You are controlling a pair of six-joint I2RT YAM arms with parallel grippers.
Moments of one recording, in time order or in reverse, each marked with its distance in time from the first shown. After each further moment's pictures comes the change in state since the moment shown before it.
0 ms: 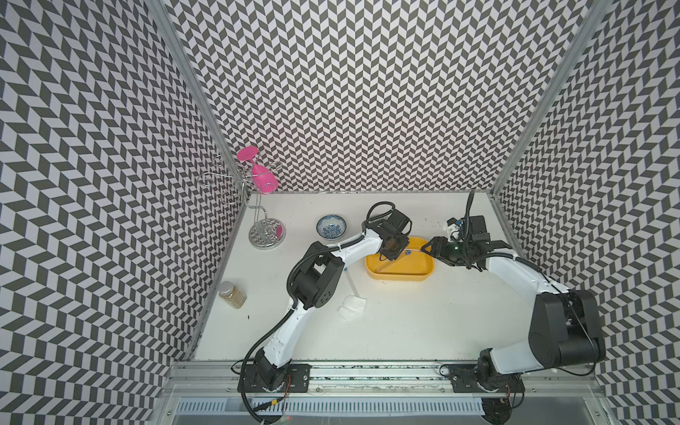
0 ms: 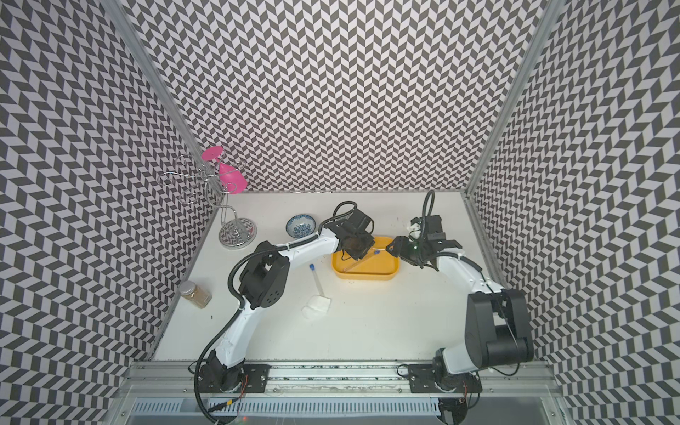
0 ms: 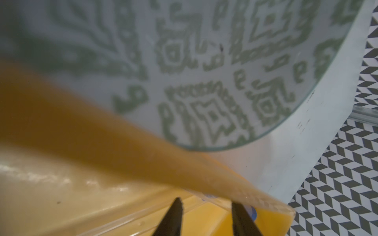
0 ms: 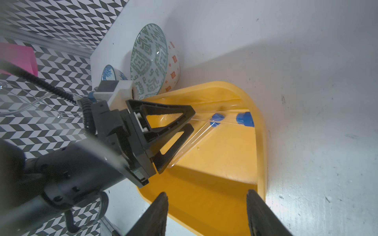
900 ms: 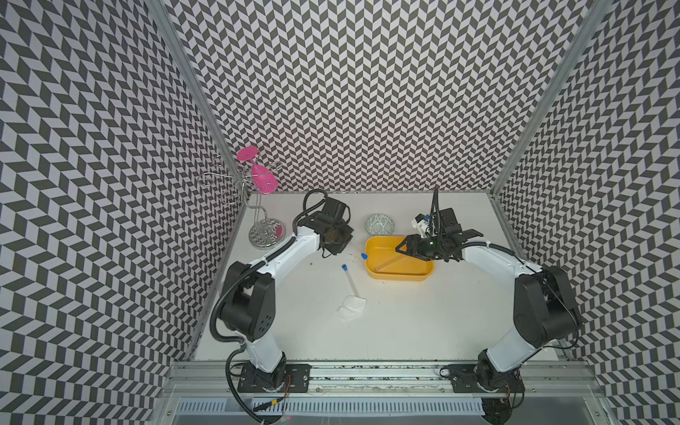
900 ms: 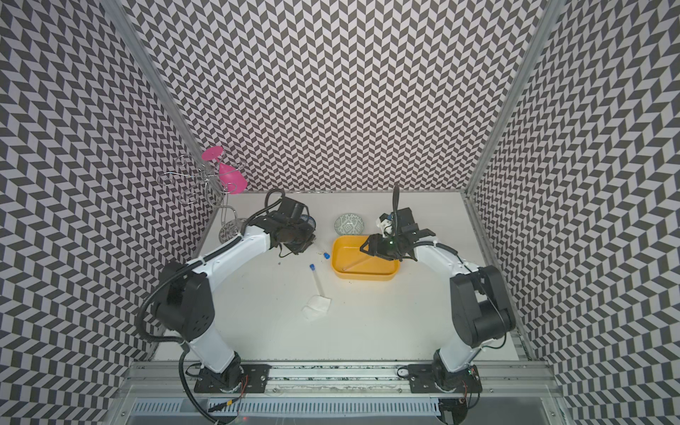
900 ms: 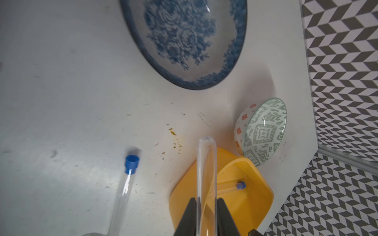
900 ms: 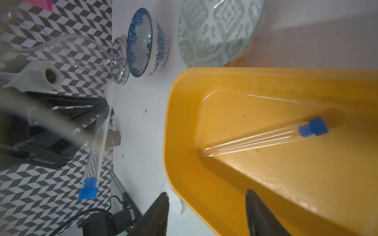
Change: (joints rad) left arm 0.271 -0.521 -0.453 -0.083 0.018 0.209; right arm 0.167 0.170 0.155 -0.014 -0.076 -0.021
